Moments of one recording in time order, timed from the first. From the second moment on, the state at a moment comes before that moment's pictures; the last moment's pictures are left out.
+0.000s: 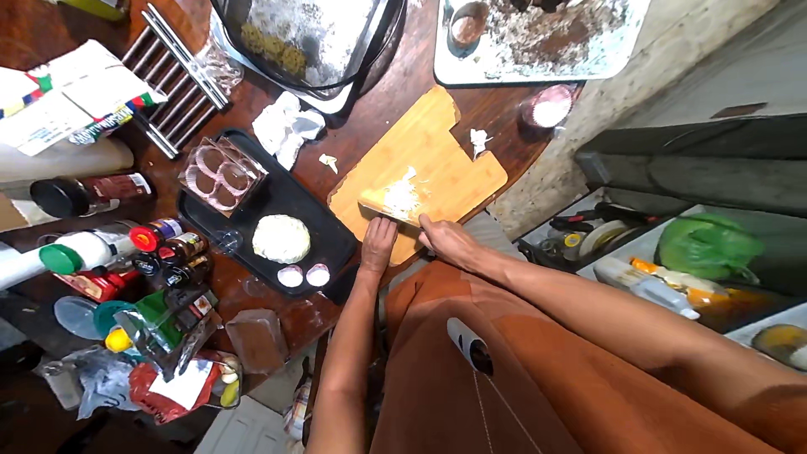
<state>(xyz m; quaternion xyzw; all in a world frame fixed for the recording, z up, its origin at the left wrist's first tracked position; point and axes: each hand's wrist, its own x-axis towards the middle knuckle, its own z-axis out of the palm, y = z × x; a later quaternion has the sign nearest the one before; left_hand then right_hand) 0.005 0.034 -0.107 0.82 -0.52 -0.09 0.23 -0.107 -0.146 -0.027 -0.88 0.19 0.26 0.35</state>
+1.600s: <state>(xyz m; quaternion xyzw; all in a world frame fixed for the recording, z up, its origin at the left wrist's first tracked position) 0.004 0.038 -0.106 0.82 -0.51 -0.10 0.24 -0.104 -0.145 -0.020 -0.87 0.19 0.27 0.35</state>
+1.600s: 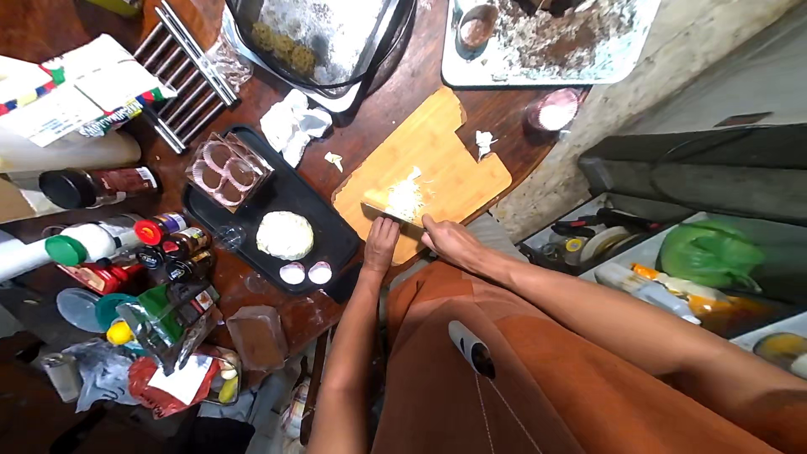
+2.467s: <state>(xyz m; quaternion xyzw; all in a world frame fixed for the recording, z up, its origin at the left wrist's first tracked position) -0.002 0.041 -0.108 0.83 -0.50 -0.09 0.24 -0.109 -0.144 -0.012 -0.89 0.19 0.24 0.35</state>
